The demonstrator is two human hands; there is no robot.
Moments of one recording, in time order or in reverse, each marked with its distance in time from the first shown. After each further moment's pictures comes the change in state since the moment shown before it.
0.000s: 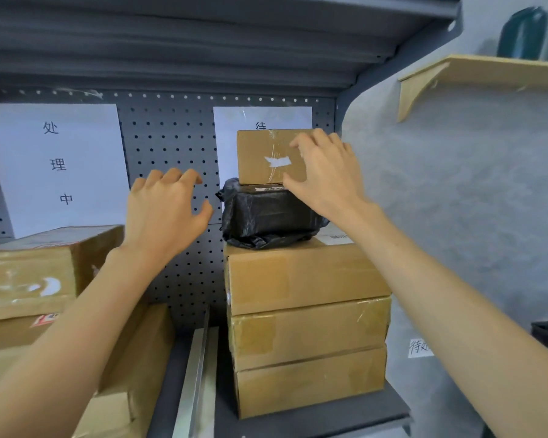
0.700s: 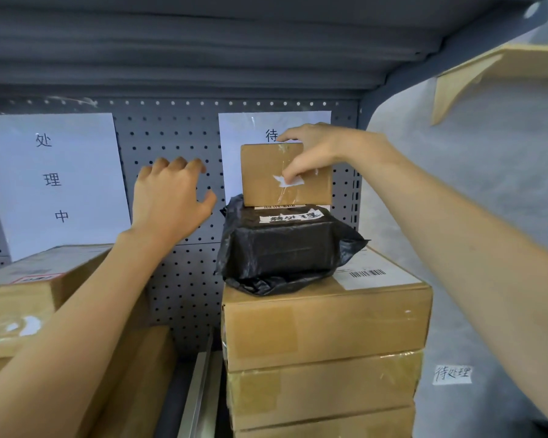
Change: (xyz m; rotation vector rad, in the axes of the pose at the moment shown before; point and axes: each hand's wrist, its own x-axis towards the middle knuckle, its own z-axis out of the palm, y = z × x) left_hand 0.065 -0.012 0.042 0.063 -0.057 -0.054; right_hand 0.122 0.031 0.019 0.193 -0.665 -0.051
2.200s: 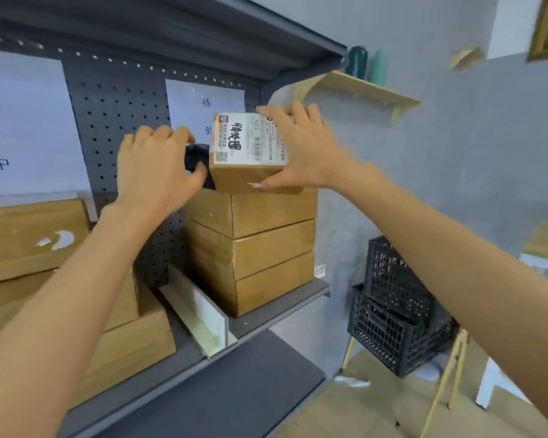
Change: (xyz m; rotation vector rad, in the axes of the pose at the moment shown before) left_hand -0.114 -0.054 -0.116 -0.492 0.015 0.185; right_hand -0.227 -0.195 0.039 -0.421 0.360 0.302
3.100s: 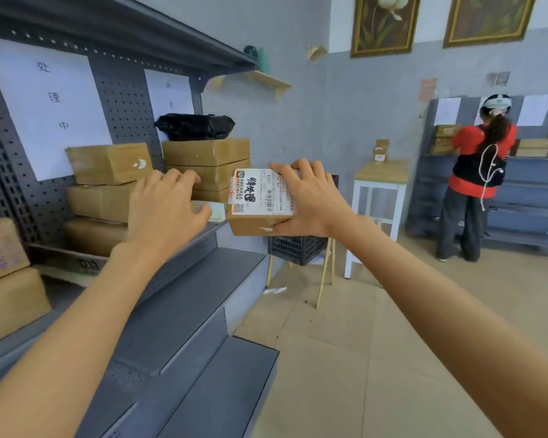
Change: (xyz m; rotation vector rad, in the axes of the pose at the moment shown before) left_hand -0.270 -0.130 -0.304 -0.412 -0.205 0.260; right_hand -0.300 -0.370 -0.183 -0.269 -0.197 0.415
